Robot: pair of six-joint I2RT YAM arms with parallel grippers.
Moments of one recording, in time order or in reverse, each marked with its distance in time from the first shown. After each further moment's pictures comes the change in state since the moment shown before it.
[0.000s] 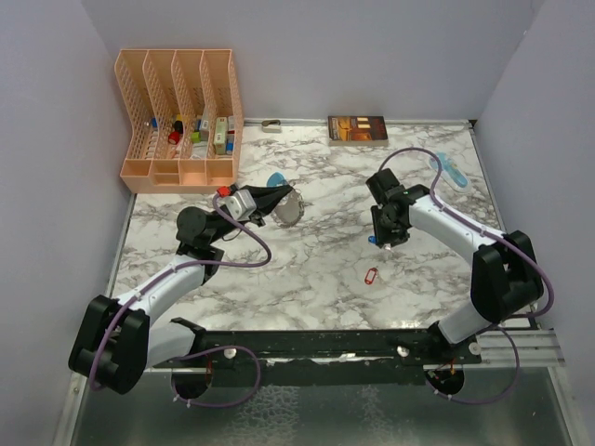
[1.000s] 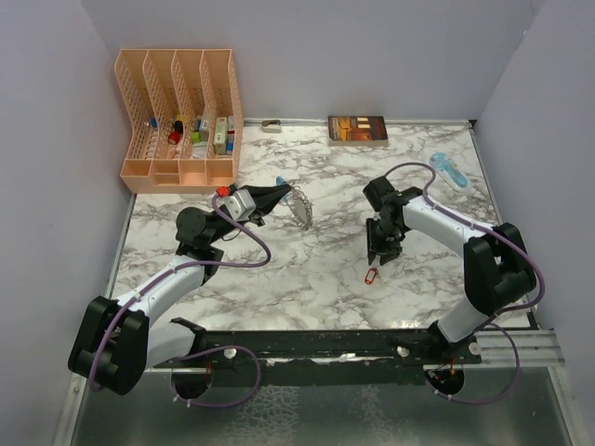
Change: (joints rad) left arm 0.000 -0.008 0.000 -0.002 -0.013 0.002; right arm -0.002 0.060 -0.021 -0.051 -0.222 0.132
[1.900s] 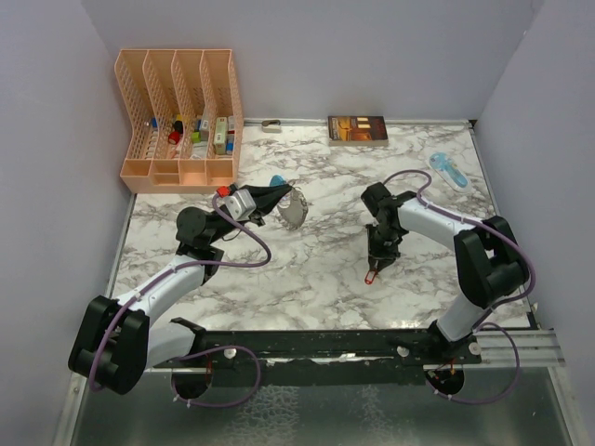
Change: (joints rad) left arm 0.000 0.003 0.000 0.002 0.000 0.000; right arm 0.000 0.056 -0.040 0.034 -0.016 0.043
